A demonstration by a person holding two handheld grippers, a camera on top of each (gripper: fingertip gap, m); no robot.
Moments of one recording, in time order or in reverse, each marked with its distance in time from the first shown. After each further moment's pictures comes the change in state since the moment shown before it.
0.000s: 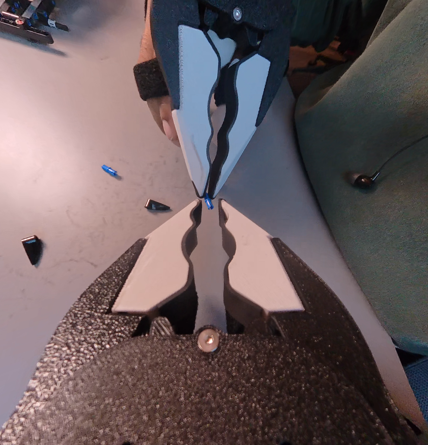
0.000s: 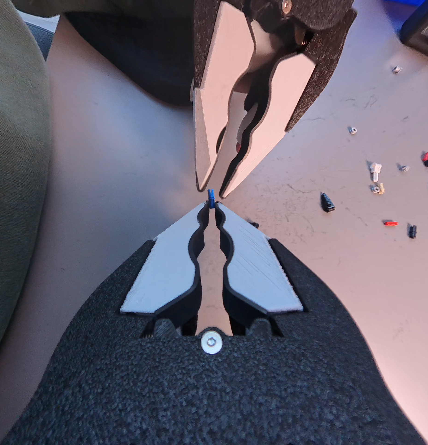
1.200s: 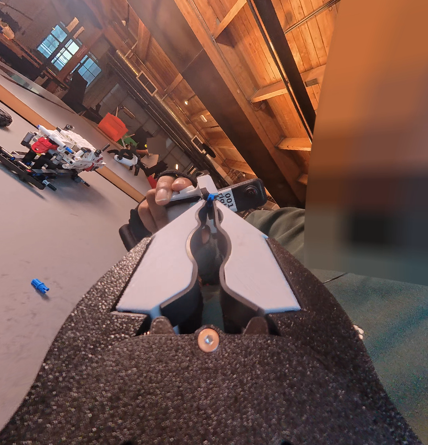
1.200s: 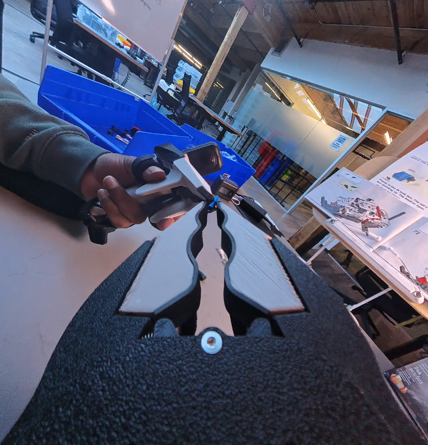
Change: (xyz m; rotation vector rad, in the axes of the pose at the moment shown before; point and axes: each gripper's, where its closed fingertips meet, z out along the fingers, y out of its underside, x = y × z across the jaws) left arm -0.016 -0.111 -0.066 0.959 0.384 -0.544; right arm 0.062 -0.079 -0.085 0.557 0.585 -0.173
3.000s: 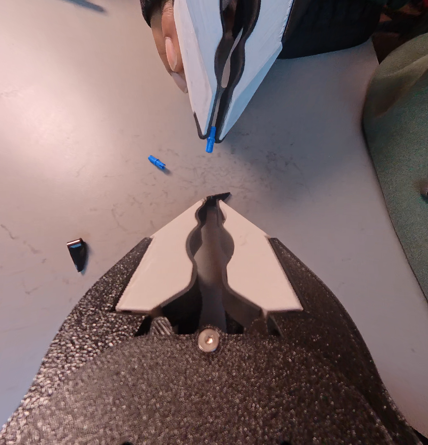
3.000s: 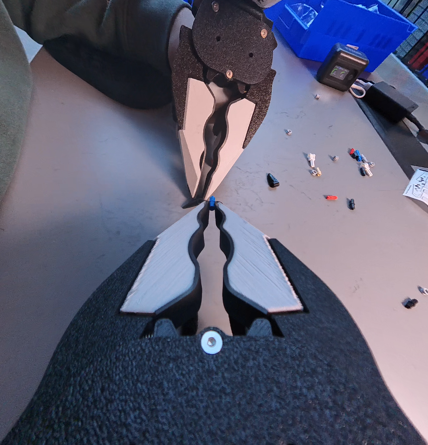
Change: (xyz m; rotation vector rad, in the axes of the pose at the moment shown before) left arm -0.111 0.096 -0.059 -1.038 -0.533 0.575; right arm -0.044 0.108 -0.030 -0.348 -0.458 0.222
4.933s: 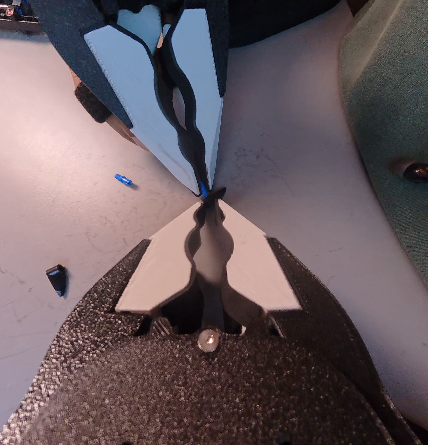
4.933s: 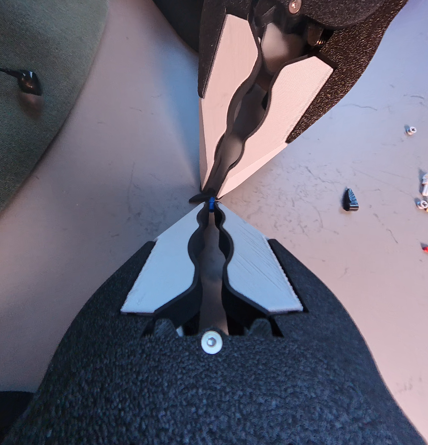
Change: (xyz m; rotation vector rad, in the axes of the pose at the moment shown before) left arm 0.025 0.000 0.006 -0.013 -0.008 0.176; right arm -0.036 0.019 0.028 -0.184 -0.391 -0.138
